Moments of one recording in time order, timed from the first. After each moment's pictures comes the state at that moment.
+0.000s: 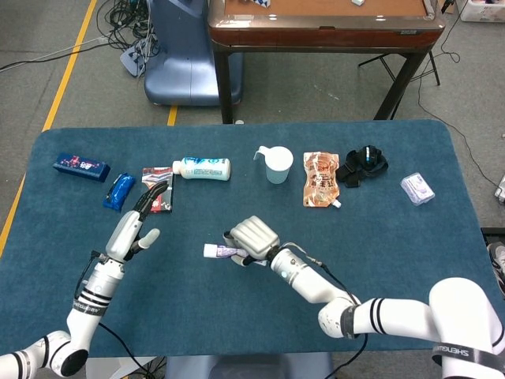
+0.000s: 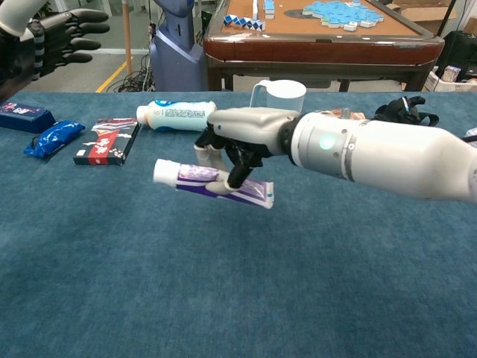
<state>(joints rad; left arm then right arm) -0.53 -1.40 -0.19 -1.57 1.47 1.26 -0.51 0.99 -1.64 0.22 -1.49 -1.04 0.75 -0.38</state>
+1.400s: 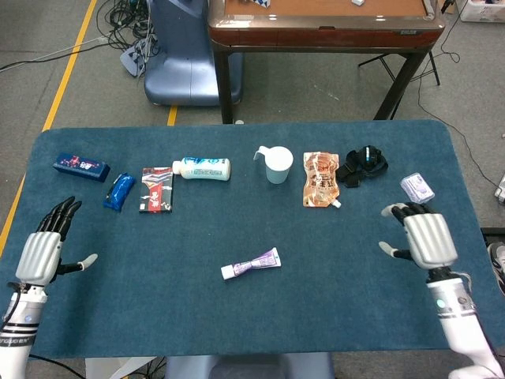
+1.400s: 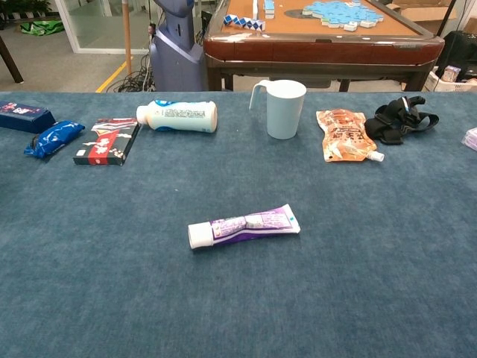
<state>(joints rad) -0.30 -1.22 -0.09 -1.49 1.43 1.43 -0.16 0.40 -1.11 0.00 -1.75 -1.28 1.45 -0.22</state>
